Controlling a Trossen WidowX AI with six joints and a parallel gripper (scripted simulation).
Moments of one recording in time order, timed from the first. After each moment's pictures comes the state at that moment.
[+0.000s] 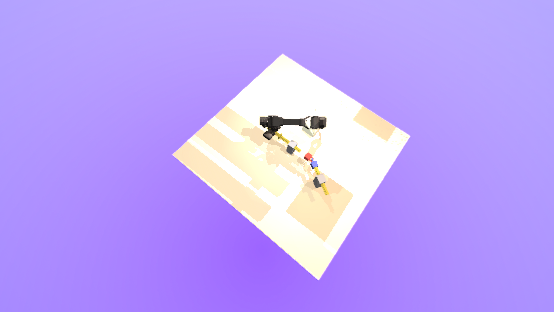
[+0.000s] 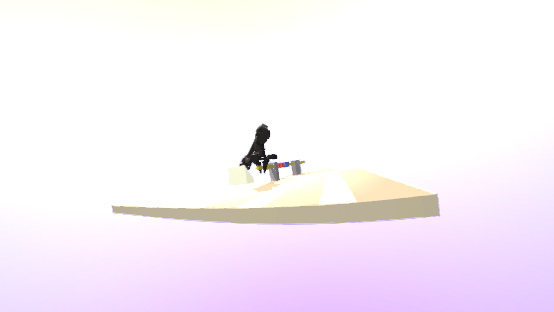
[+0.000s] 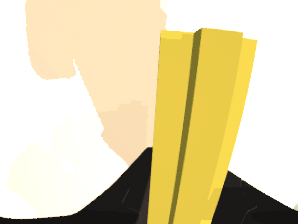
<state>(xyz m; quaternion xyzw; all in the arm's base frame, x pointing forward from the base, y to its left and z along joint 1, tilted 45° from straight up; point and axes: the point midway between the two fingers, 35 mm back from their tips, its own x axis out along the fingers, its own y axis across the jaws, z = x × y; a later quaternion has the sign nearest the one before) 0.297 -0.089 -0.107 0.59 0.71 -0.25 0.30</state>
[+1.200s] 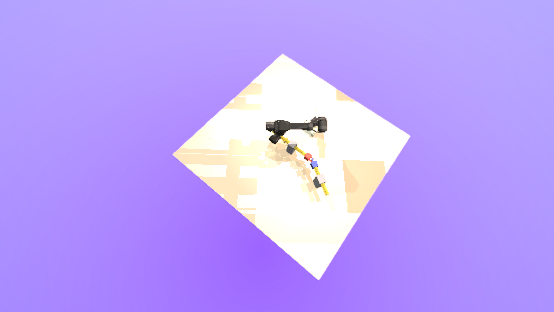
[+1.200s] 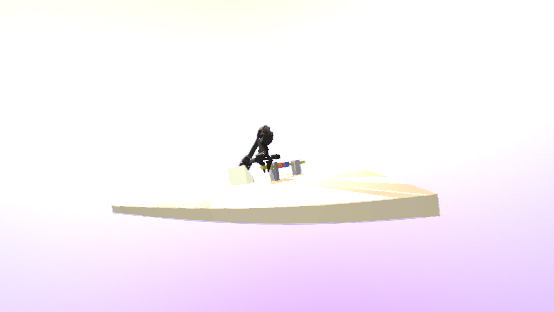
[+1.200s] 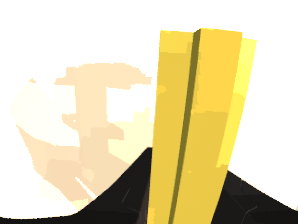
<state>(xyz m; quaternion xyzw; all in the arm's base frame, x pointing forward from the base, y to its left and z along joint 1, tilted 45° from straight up) 0.289 -0.052 -0.072 0.59 0.70 -0.24 0.31</state>
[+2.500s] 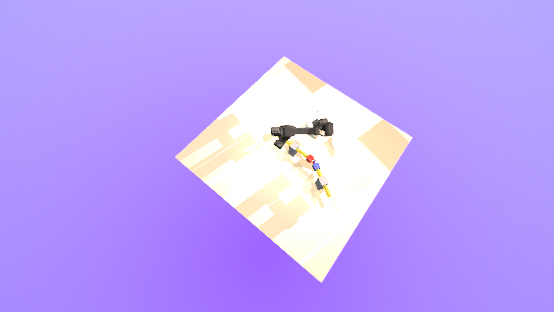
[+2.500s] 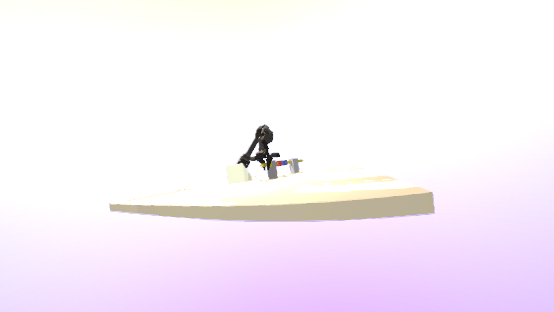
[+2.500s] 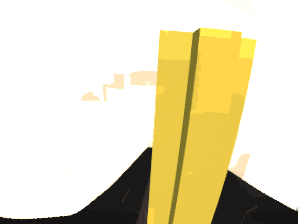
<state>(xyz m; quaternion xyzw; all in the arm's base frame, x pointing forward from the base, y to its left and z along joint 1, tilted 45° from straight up) 0.285 -0.031 -0.051 0.59 0.70 -0.25 0.30</state>
